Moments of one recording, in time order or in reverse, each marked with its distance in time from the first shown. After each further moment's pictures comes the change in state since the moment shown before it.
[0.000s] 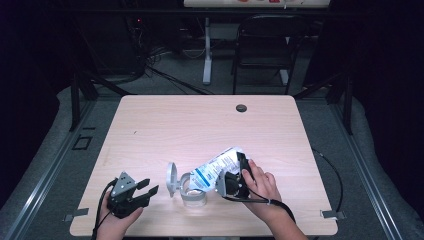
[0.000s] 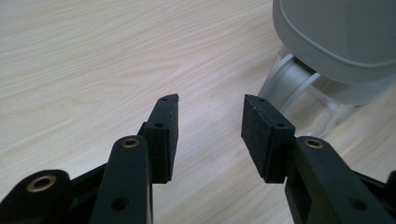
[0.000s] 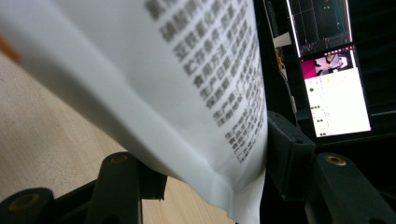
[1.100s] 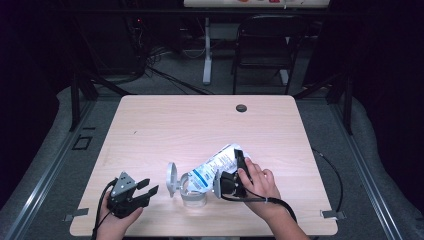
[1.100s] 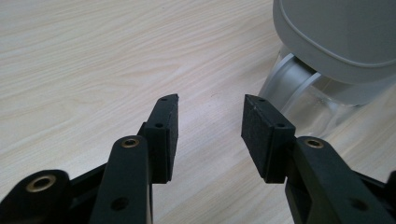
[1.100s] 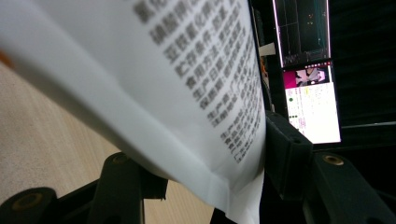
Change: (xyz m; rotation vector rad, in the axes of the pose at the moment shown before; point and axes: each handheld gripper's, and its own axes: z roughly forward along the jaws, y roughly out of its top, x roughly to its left) left arm 0.000 0.000 0.000 0.000 0.000 0.001; right arm -0.002 0.009 -0.001 -0.004 -0.056 -0.097
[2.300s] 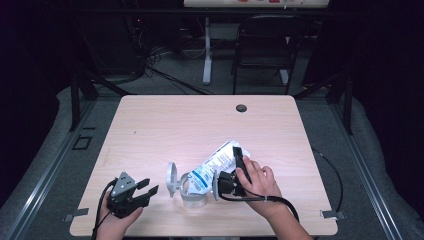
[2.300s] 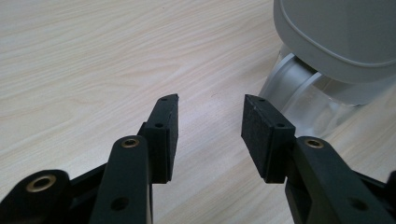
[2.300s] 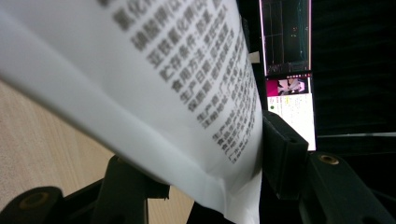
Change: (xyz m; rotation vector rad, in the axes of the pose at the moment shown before) left arm 0.000 0.000 0.000 0.001 0.001 0.003; right arm -0.005 0.004 -0.003 -0.020 -0.058 -0.073
